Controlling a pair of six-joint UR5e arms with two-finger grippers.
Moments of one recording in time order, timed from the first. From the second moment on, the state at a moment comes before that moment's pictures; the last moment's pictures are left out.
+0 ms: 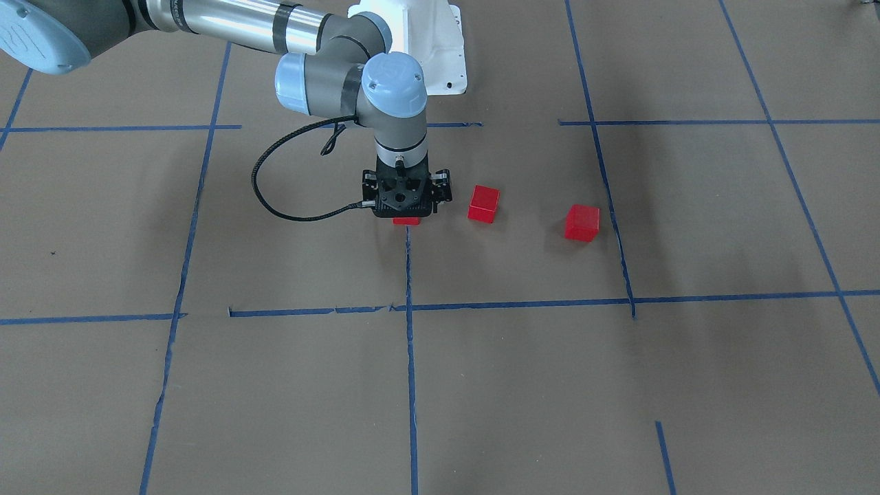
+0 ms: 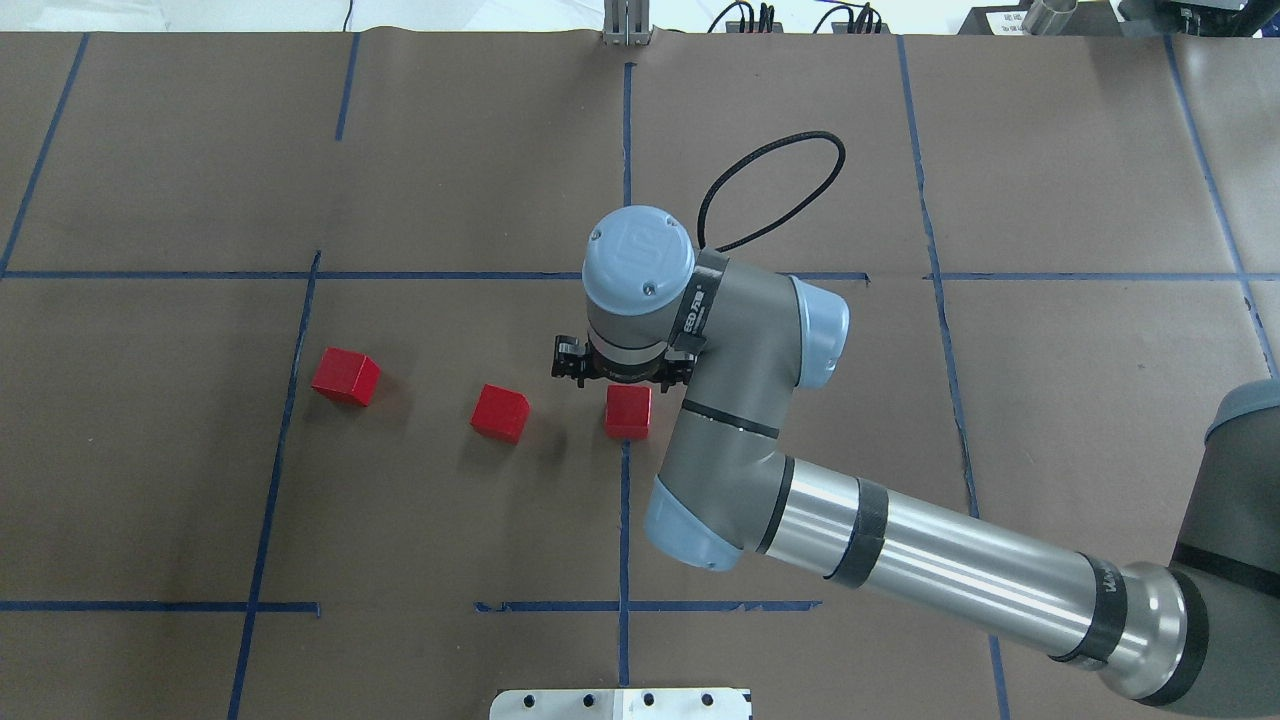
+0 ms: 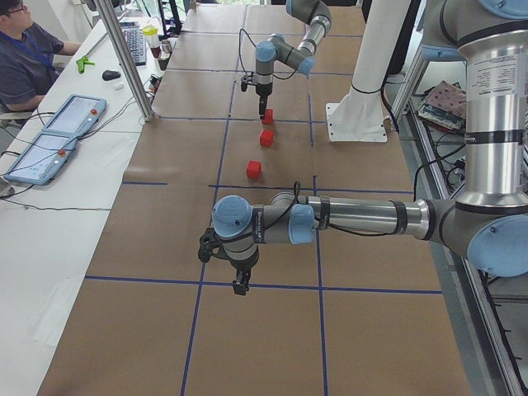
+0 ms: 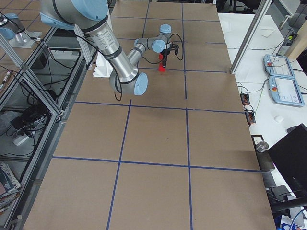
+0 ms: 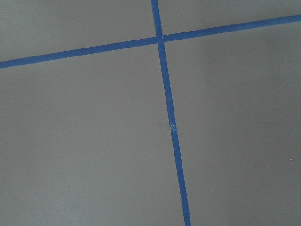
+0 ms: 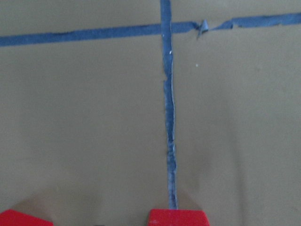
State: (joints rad) left arm -1.55 -1.46 -1.71 -1.49 -2.37 0.19; right arm 0.51 -0.72 1.45 -1.51 1.90 1.28
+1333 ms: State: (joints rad) left arm -1.46 -1.59 -1.73 -1.68 -2.37 0.09; right arm 1.19 -1.29 1.63 -1.60 2.25 0.19
